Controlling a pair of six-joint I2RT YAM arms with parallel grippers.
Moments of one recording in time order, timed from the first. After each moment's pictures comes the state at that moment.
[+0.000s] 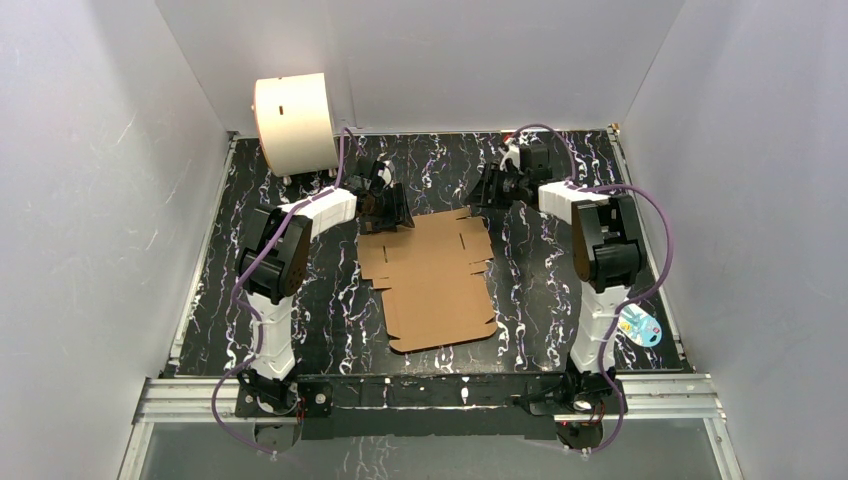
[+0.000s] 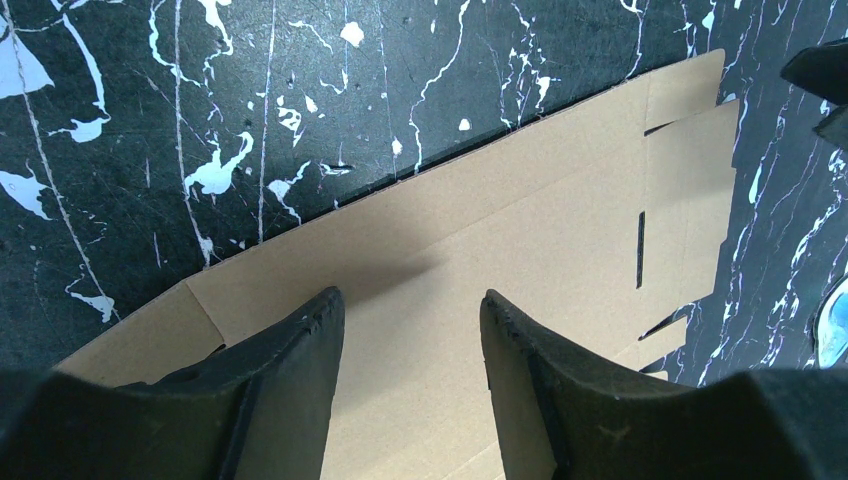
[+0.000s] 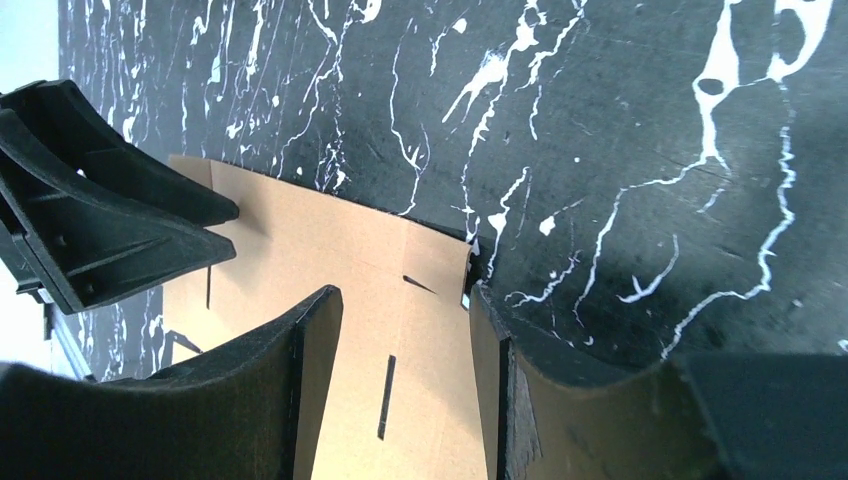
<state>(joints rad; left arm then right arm) -0.41 2.05 1.41 -0.31 0.27 -0.51 0.21 2.03 1.33 -0.02 -0.62 0.36</state>
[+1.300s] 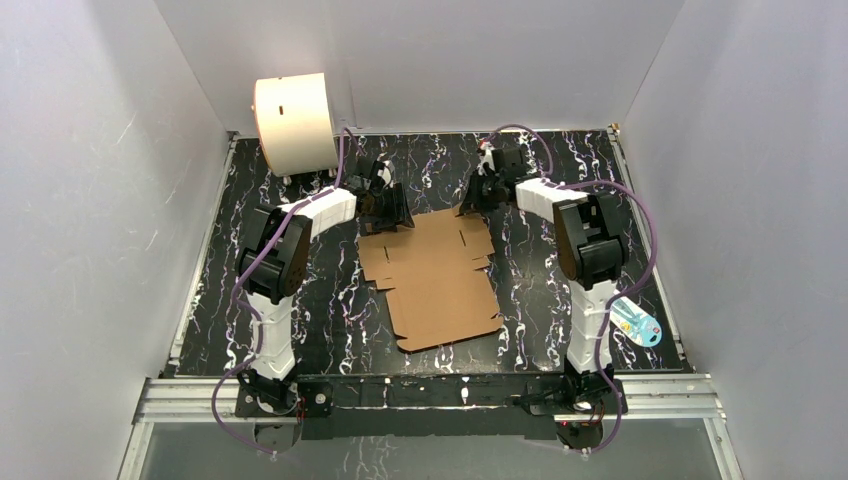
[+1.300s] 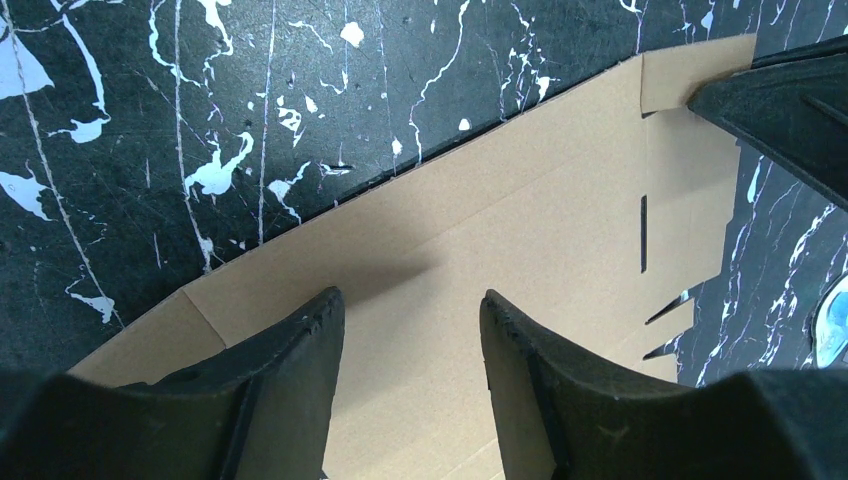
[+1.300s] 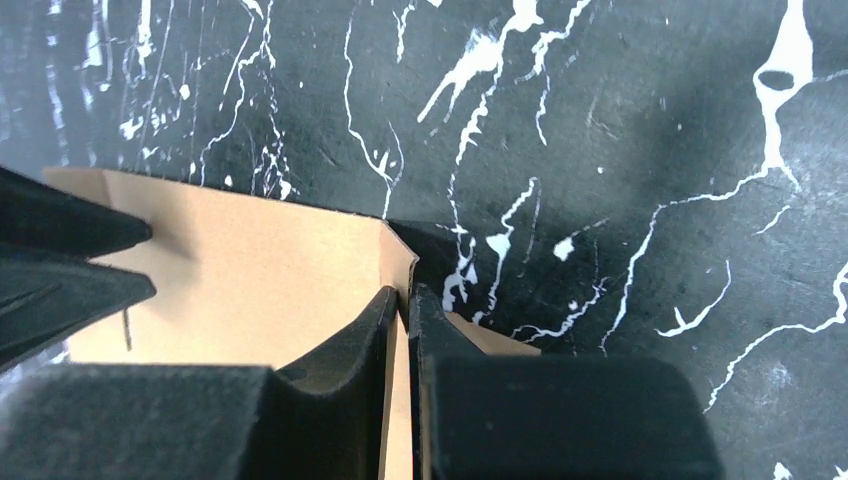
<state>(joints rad) -0.41 2.05 1.41 -0.31 0.27 -0.51 0.30 2.12 1.42 -0.13 -0.46 0.32</state>
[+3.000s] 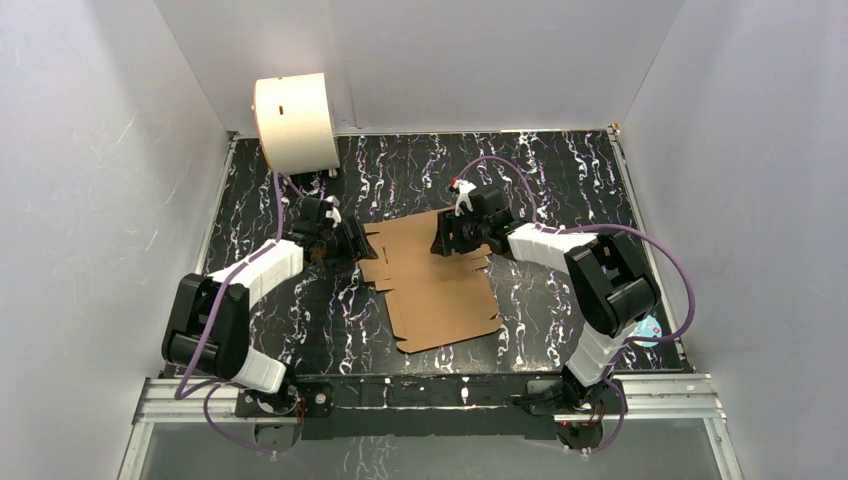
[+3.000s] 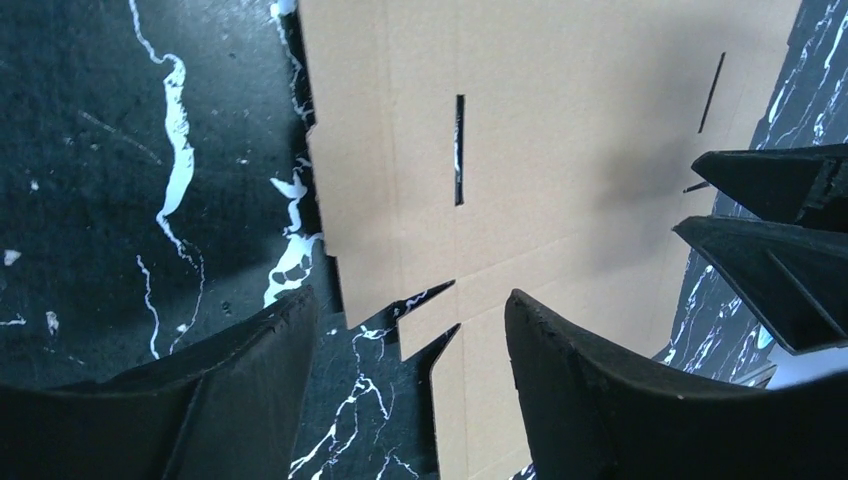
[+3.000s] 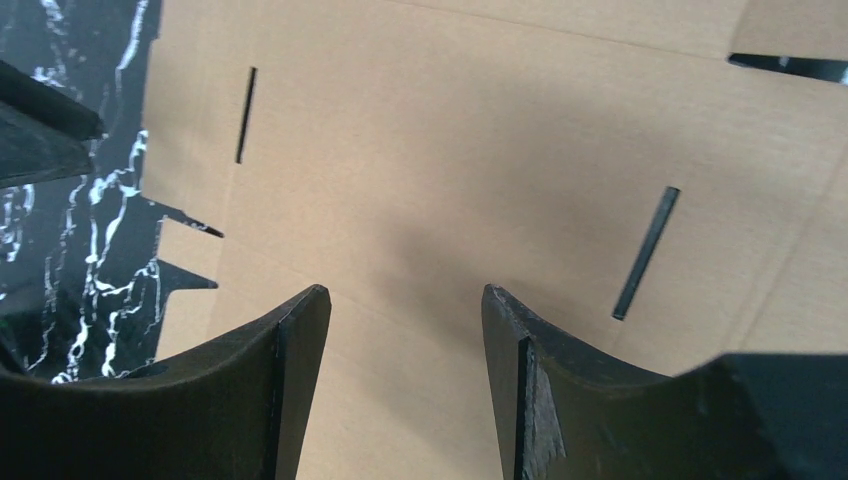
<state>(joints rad) -0.29 1.48 0.82 -0.28 0.25 -0.64 0.56 1.74 0.99 0.02 -0.32 0.29</state>
